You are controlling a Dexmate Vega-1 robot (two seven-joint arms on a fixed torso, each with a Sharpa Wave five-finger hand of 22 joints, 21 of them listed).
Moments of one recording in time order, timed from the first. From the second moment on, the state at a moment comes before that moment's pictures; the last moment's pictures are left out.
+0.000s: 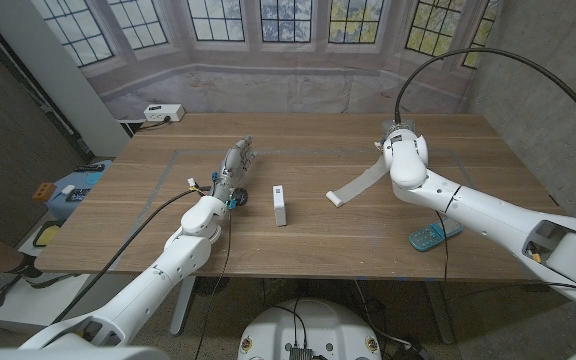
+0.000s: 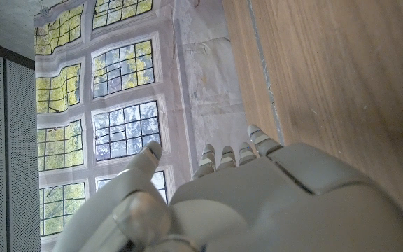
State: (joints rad) left arm 0.91 0.44 0.41 -1.33 -0.62 -0.38 -0.01; left_hand 0.28 0.17 0.61 0.02 0.17 0.00 0.04 0.18 0.17 -0.10 0.11 0.21 0.19 -0.12 0.12 0.18 0.17 0.04 0.09 0.20 0.17; right arm -0.41 -0.66 -1.00 -1.65 -1.13 -0.91 0.60; right_hand 1.06 0.03 0.27 -0.15 0.21 1.10 -0.11 0.36 0.21 0.49 -0.04 0.21 0.20 0.37 -0.05 0.24 0.21 0.47 -0.04 0.19 0.17
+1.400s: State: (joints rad) left arm 0.94 0.45 0.40 -1.33 -0.64 -0.41 -0.03; left_hand 0.28 0.17 0.61 0.02 0.17 0.00 0.04 0.18 0.17 -0.10 0.11 0.21 0.19 -0.12 0.12 0.18 0.17 0.04 0.09 0.20 0.17; right arm -0.39 -0.59 -1.00 -1.70 -1.24 -0.94 0.81; right_hand 1.07 0.04 0.27 -0.15 0.21 1.11 -0.09 0.36 0.21 0.50 -0.01 0.20 0.20 0.38 -0.04 0.24 0.21 0.48 -0.02 0.19 0.17
